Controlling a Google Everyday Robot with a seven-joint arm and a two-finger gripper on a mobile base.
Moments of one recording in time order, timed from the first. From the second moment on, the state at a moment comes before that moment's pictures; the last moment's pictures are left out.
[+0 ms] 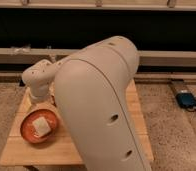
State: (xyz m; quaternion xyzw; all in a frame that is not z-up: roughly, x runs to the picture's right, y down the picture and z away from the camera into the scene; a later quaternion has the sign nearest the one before) arm -0.303 0.091 0.756 -0.35 0.01 0.48 0.81
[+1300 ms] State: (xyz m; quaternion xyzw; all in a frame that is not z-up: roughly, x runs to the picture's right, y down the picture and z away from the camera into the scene) arm -0.256 0.061 0.799 -0.36 0.03 0.43 0.83
